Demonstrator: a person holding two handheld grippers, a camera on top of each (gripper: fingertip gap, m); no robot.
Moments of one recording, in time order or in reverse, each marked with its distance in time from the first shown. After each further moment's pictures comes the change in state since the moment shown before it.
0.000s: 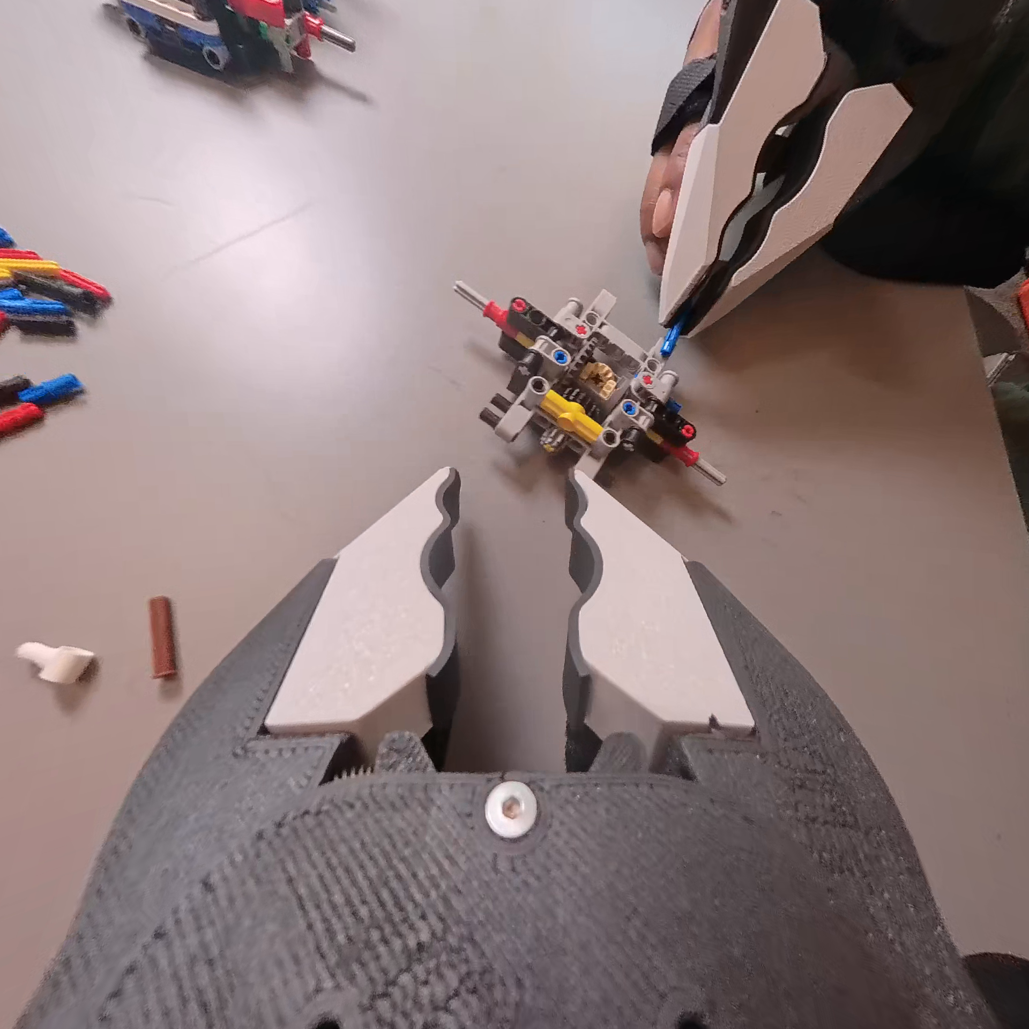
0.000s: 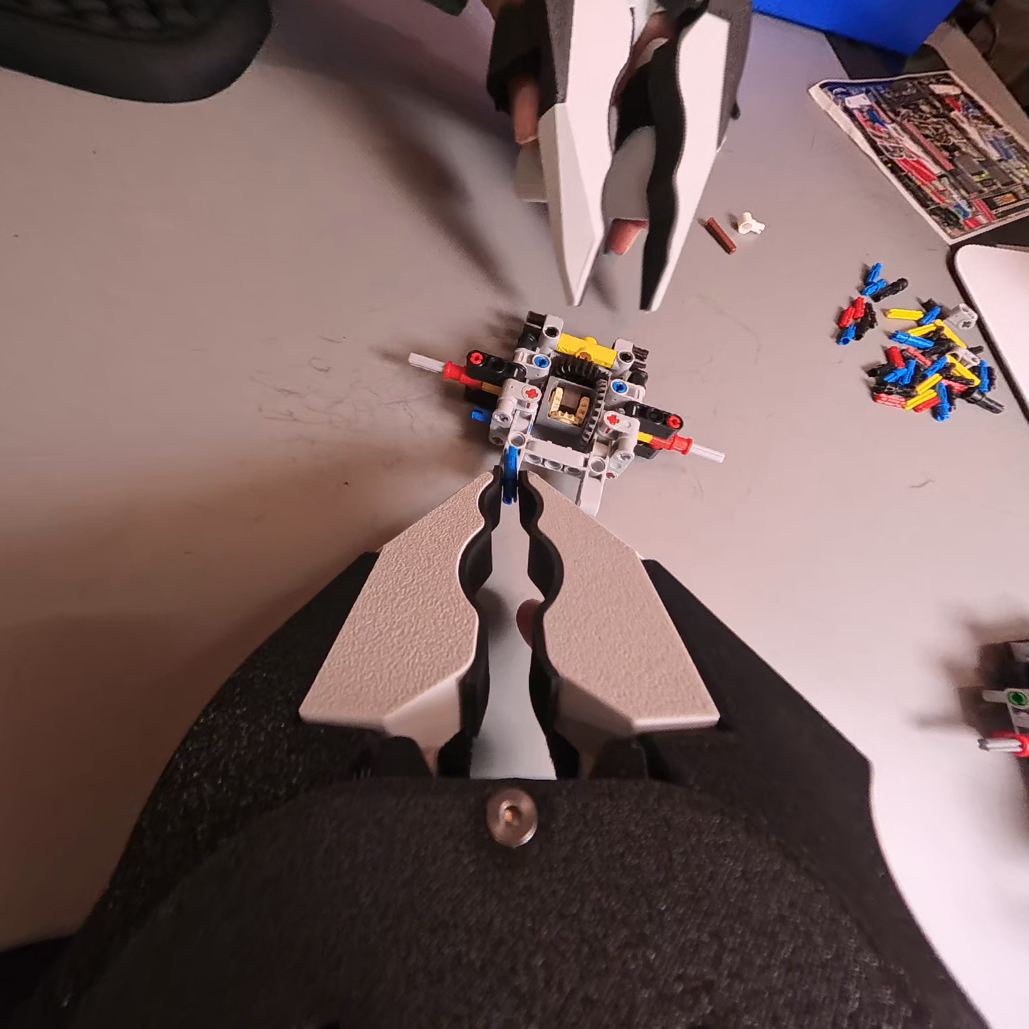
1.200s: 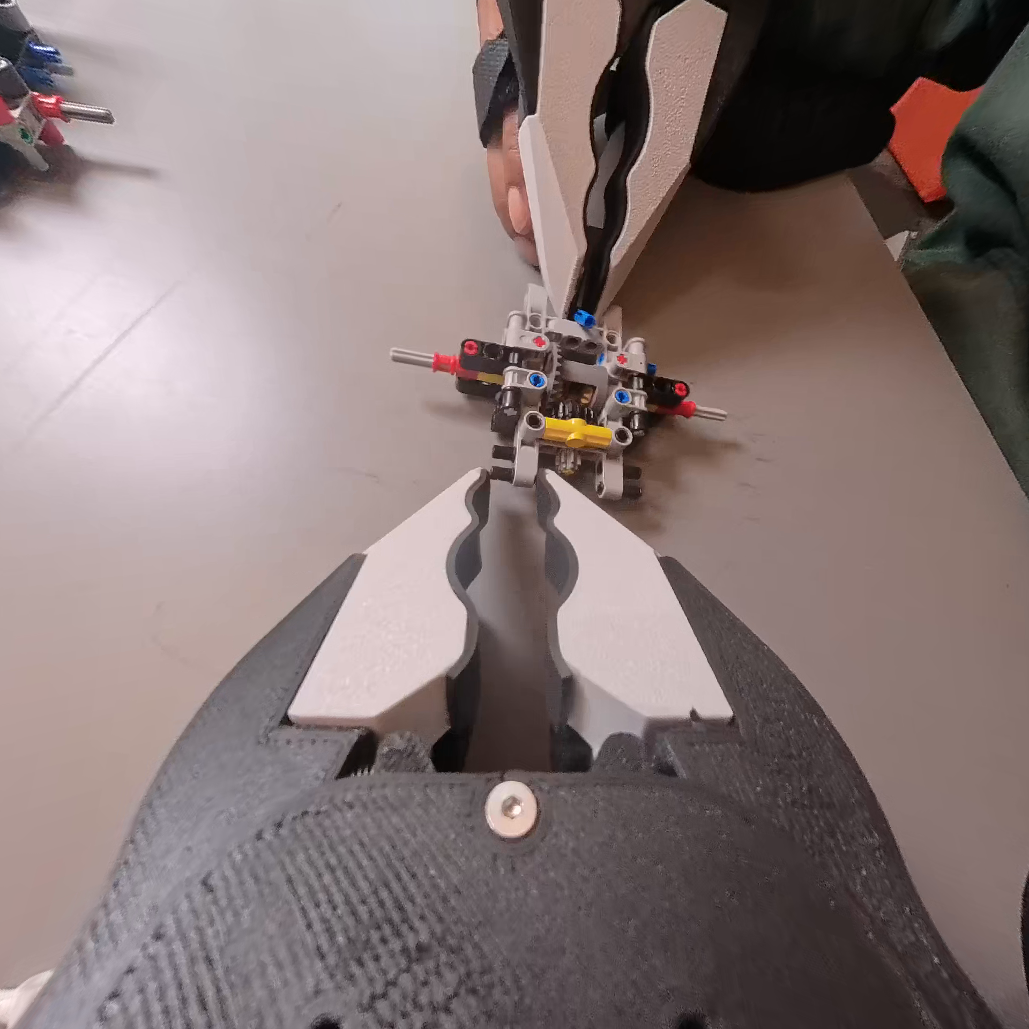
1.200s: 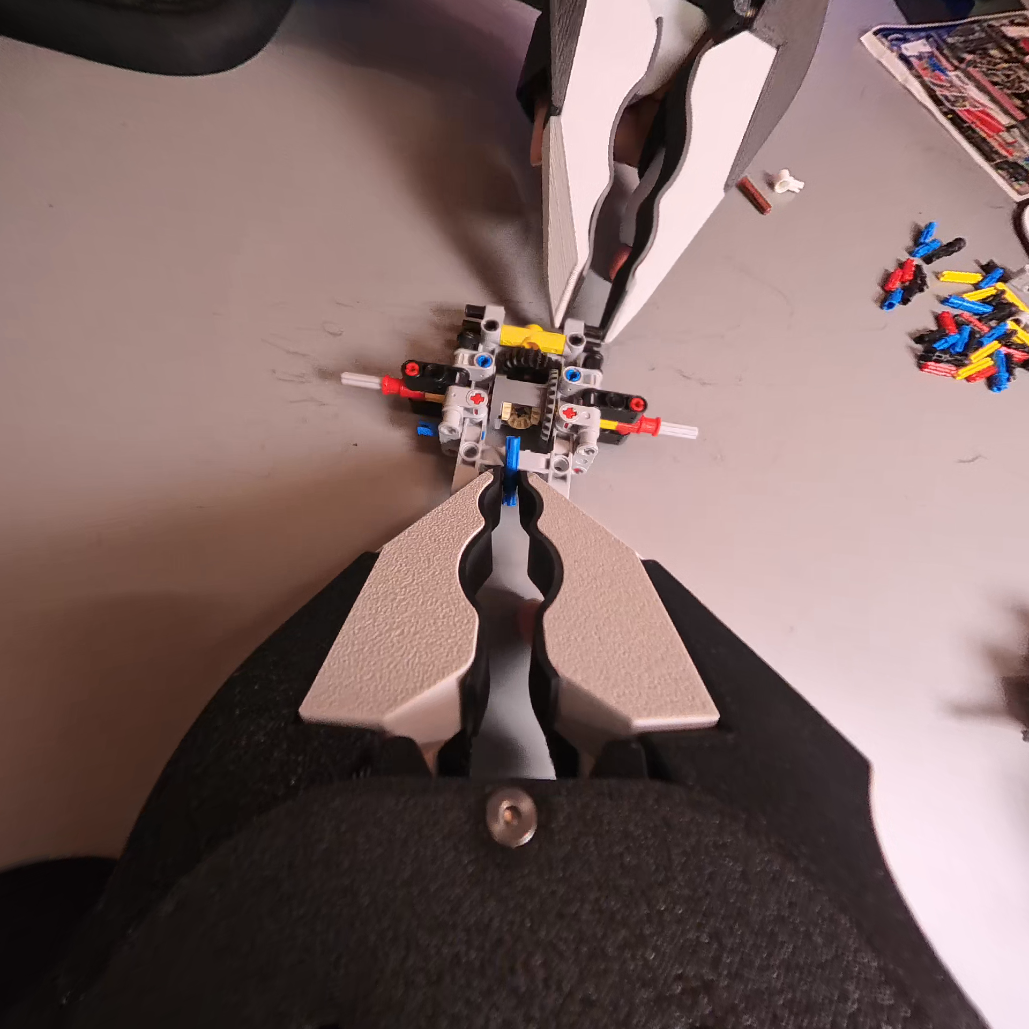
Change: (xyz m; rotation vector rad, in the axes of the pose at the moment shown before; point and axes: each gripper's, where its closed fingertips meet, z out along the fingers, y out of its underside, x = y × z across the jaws) left arm 0.030 -0.007 0.027 -0.061 0.254 0.243; right arm -0.003 0.014 -0.004 -0.019 -0.066 0.020
